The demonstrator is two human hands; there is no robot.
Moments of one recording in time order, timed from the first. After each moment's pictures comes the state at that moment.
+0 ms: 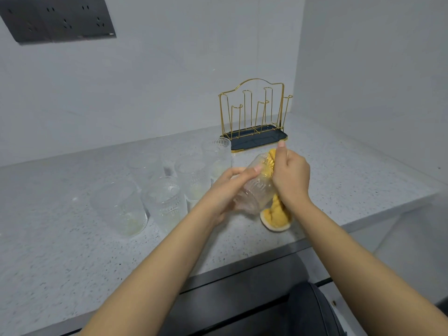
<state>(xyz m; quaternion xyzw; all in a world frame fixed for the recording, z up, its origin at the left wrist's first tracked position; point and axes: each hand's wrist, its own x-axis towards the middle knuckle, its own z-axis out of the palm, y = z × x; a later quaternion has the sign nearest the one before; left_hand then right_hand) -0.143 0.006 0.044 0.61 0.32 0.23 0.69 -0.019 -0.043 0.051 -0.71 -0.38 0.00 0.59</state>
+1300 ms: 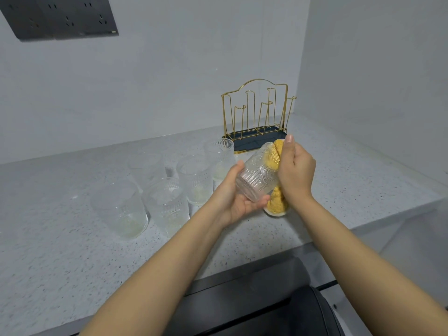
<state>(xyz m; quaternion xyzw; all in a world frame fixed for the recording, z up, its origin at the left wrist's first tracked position) -0.135 0.012 0.038 0.41 0.30 0.24 0.83 -0.006 -0.026 0.045 -0.64 -0.39 -0.04 0.66</state>
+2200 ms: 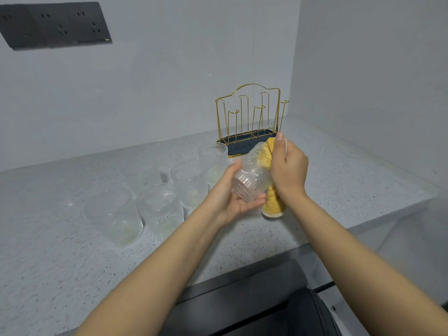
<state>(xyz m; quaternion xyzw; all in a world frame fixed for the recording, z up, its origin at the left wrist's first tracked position) -0.131 0.014 0.043 0.45 0.28 0.25 0.81 -0.004 -0.026 0.058 -0.66 -0.40 -0.08 0.63</state>
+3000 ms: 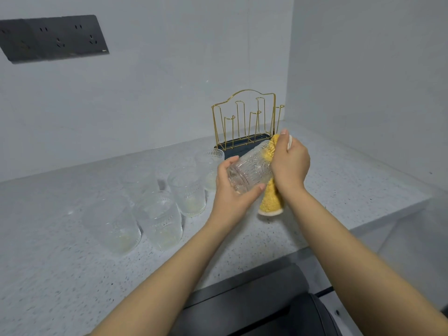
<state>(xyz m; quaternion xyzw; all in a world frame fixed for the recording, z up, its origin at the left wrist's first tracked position) -0.119 0.003 0.031 0.70 0.26 0.42 0.51 0.007 -0.018 0.076 -0.70 -0.31 -0.07 0.64</state>
